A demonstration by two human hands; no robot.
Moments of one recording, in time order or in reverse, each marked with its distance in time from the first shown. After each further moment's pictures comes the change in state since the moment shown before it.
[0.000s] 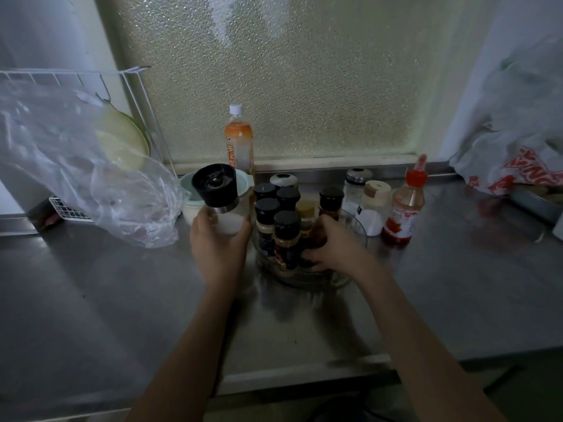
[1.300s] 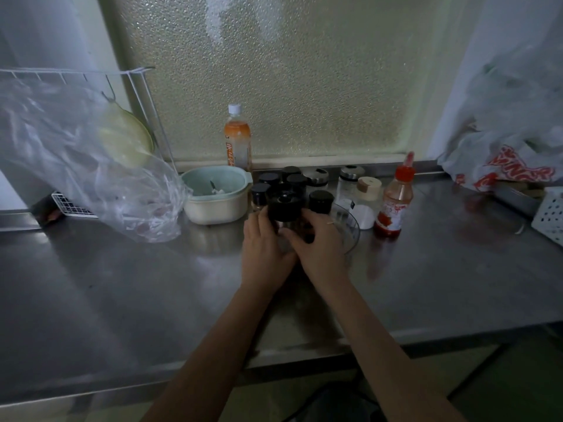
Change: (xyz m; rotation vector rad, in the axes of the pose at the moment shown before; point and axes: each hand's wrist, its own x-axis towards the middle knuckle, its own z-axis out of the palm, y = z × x) left_hand -0.052 0.030 0.011 0.045 -0.386 0.385; right_hand -0.021 -0.004 0.044 0.070 0.521 -0.359
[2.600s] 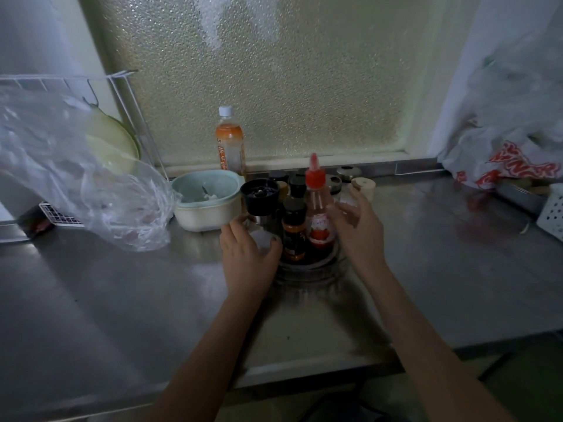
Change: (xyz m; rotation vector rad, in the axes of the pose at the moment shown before) left_hand 0.007 -0.013 0.006 0.079 0.139 -0.164; right_hand 0.034 0.039 -0.051 0.147 0.103 0.192
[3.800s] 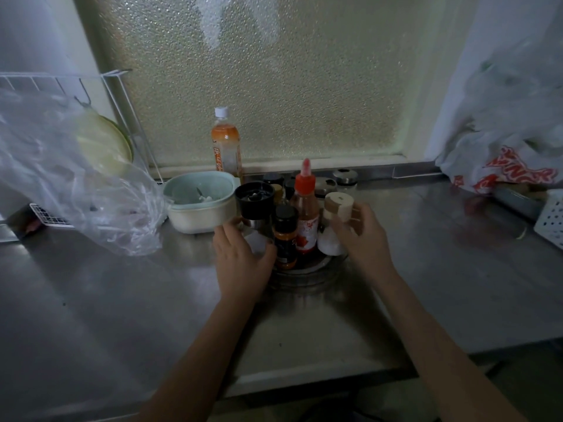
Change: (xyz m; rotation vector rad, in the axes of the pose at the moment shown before) left_hand 0.002 -0.001 0.000 -0.001 0.004 0.035; right_hand 0.011 0.025 -0.015 -0.001 -0.081 -0.004
